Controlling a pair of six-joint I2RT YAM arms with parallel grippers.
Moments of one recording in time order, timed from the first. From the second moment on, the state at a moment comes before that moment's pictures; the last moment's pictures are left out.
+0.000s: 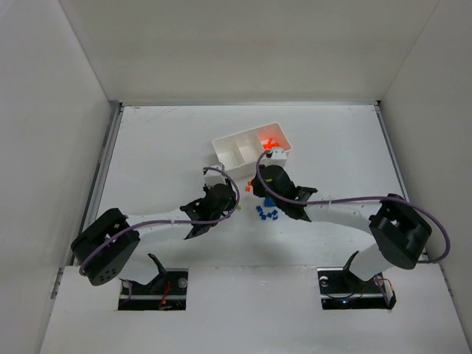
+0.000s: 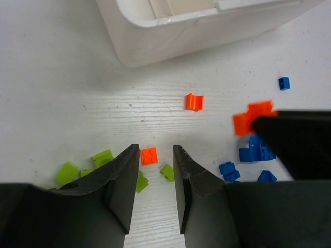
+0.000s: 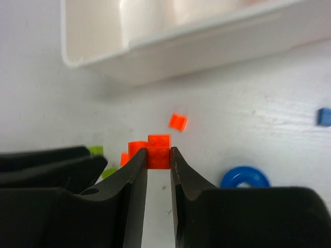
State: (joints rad) left arm -0.88 1.36 0.52 0.24 -0.52 -0.72; right arm 0.90 1.53 0.82 0.14 0.44 0.61
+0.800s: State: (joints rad) left arm -0.91 1.72 0.80 0.24 -0.53 -0.61; right arm 0.54 1.78 1.22 0.12 0.41 0.39
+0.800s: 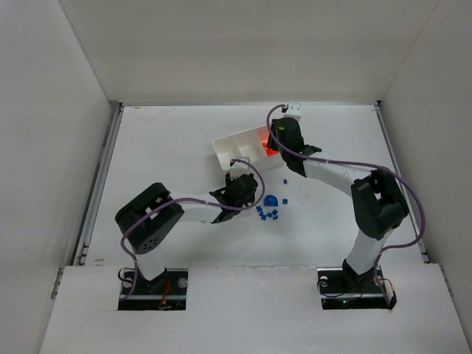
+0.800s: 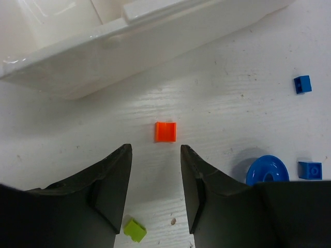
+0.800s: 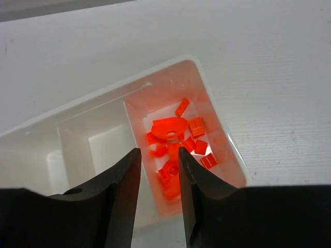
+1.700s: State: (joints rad) left arm -0.92 1.84 0.89 0.23 -0.57 -0.56; right arm 0.54 1.21 0.72 0.12 0.44 0.51
